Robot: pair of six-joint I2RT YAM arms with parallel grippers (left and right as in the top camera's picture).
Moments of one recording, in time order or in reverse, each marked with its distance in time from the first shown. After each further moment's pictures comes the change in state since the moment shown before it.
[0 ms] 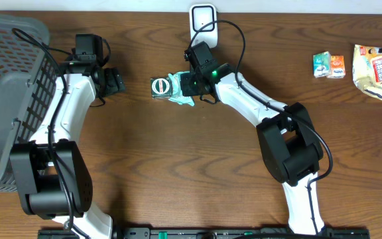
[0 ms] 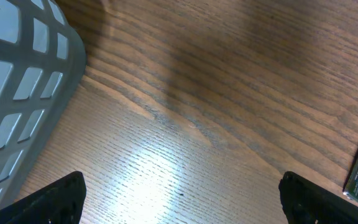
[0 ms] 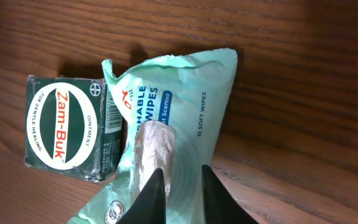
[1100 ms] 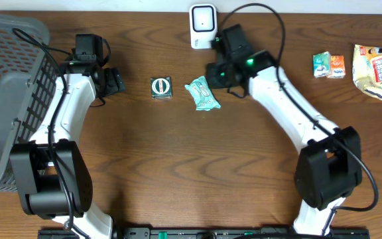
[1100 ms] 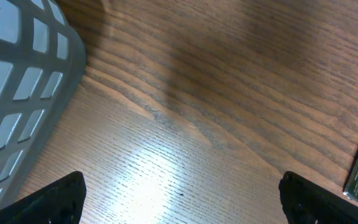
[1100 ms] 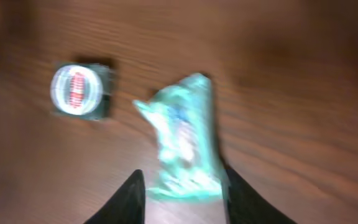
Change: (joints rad) left arm 0.000 0.000 0.000 0.000 0.000 0.000; right arm -0.080 -0.276 -0.042 -0.216 0.004 -0.155
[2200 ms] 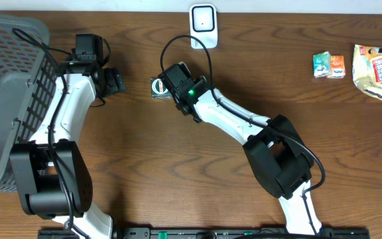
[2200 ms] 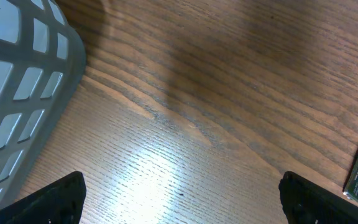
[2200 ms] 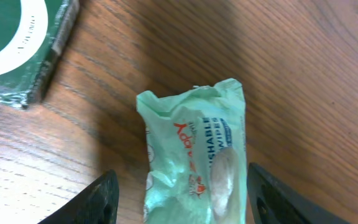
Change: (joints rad) left arm 0.000 0.000 0.000 0.000 0.000 0.000; right arm 0.251 0.241 -0.002 0.121 0.551 -0.200
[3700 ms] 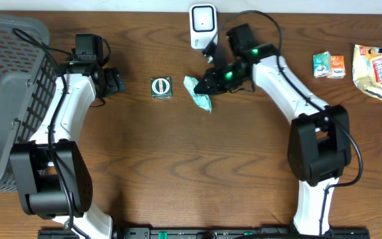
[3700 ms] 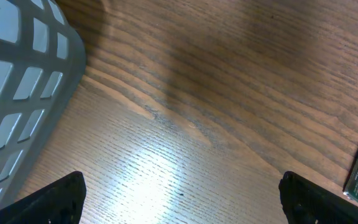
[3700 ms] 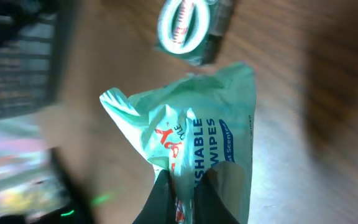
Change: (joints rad) left arm 0.000 0.000 0.000 0.000 0.000 0.000; right arm -0.384 -0.065 0.071 -0.248 -1.242 0.026
